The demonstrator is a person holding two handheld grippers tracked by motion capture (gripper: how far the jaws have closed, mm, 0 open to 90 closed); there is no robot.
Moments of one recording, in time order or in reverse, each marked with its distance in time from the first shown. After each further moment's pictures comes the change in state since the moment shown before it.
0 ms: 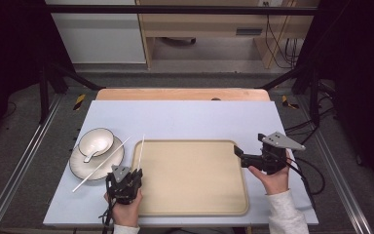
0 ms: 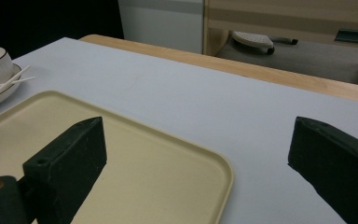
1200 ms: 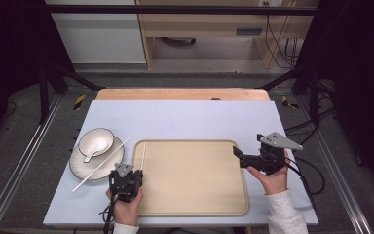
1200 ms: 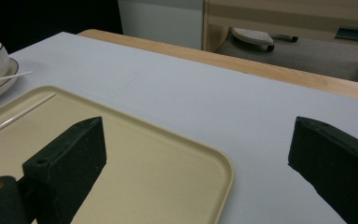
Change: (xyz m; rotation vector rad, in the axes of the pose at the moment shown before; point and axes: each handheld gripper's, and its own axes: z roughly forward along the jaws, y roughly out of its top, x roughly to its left) left arm 0.002 0.001 0.013 0.097 0.014 0.027; right arm 0.001 -0.001 0.003 0.015 -0.002 -0.008
